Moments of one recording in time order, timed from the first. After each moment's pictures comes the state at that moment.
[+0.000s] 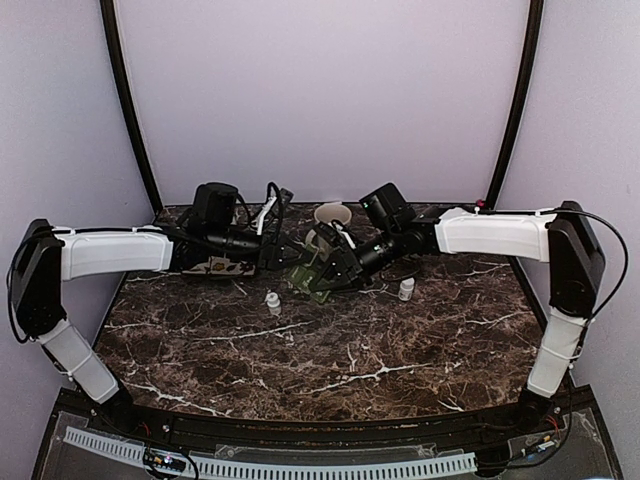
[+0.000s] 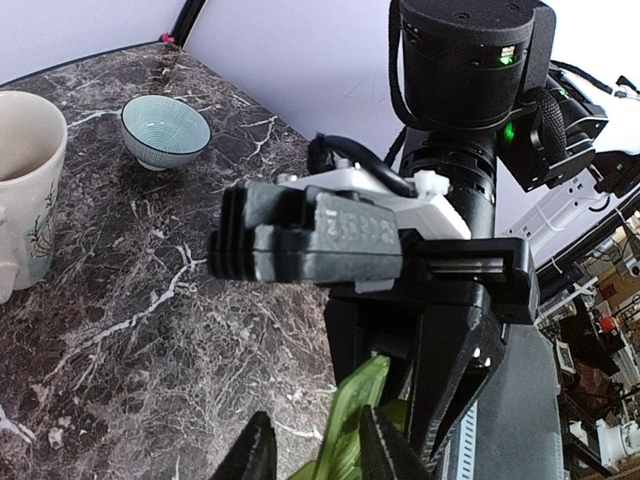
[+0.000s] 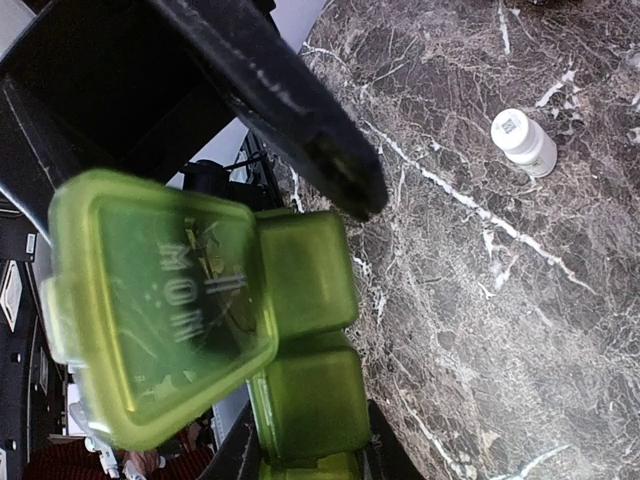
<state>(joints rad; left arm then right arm) -0.63 1.59 1.06 0.09 0.74 -0.30 0.78 1.82 1.36 -0.35 -0.94 0.49</state>
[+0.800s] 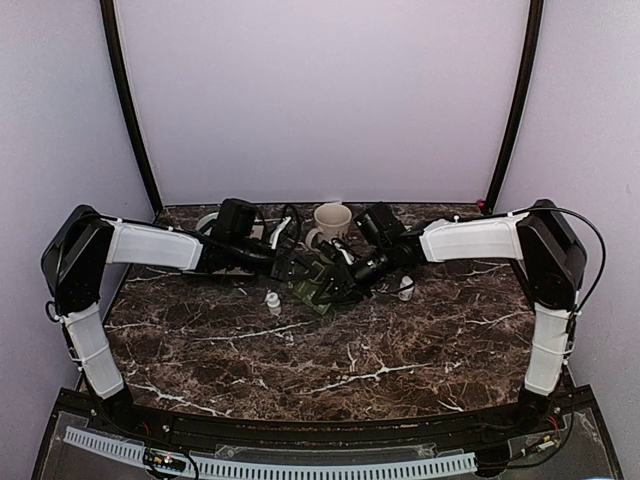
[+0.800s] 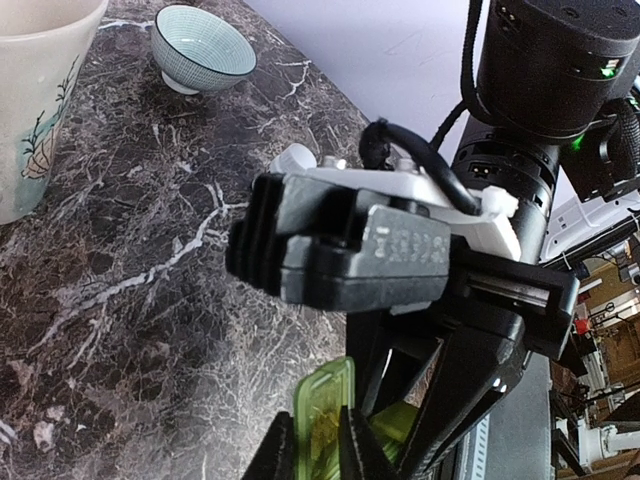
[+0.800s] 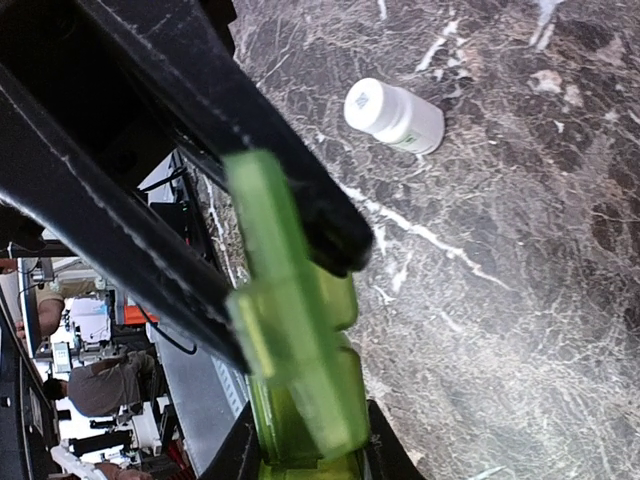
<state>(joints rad) -0.61 1.82 1.12 0.11 0.82 -0.32 0.76 1.94 1.34 -0.33 -0.85 0.48</state>
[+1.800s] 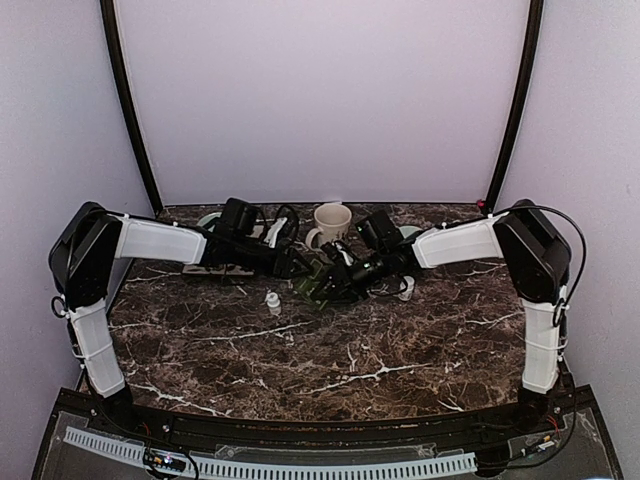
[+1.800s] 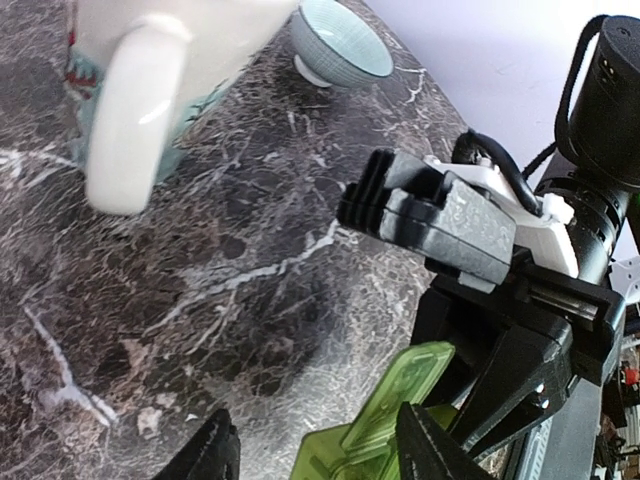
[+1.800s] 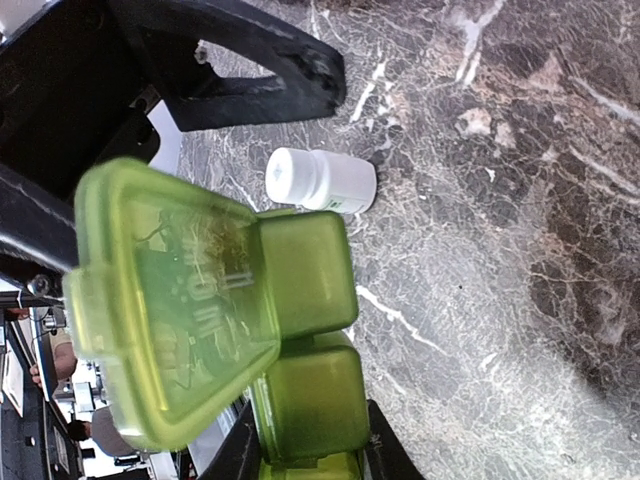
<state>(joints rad) -0.57 1.89 1.19 0.00 0.61 -0.29 0.72 2.04 1.32 -0.13 -0.83 0.60</state>
